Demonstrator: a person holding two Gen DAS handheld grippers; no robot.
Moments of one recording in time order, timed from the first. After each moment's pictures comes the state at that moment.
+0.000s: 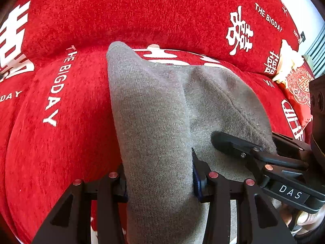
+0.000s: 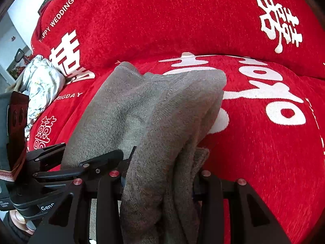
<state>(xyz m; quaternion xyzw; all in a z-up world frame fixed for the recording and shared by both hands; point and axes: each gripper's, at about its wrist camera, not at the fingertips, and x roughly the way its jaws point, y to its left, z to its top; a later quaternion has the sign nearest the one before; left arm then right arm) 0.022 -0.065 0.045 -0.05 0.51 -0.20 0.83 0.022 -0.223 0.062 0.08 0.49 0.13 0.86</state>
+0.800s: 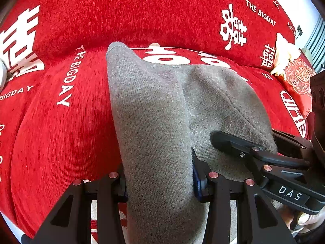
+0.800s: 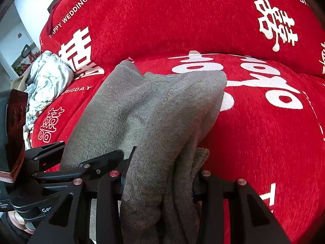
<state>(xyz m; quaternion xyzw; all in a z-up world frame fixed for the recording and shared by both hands) -0.029 -0.054 0.047 -0.02 0.49 -0.19 0.85 -0.029 -0.209 0.061 0.07 0.47 0.14 0.87</state>
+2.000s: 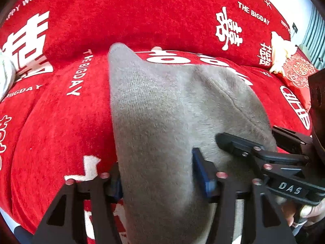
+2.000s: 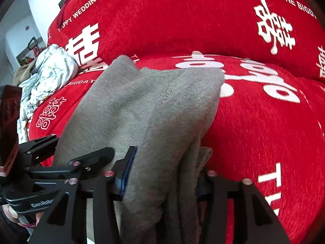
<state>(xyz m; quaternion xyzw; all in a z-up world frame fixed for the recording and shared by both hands) -0.075 -0.042 0.032 -0.01 0.45 -0.18 0.88 -0.071 -0.207 0.041 0.05 0.44 0.14 0.89</state>
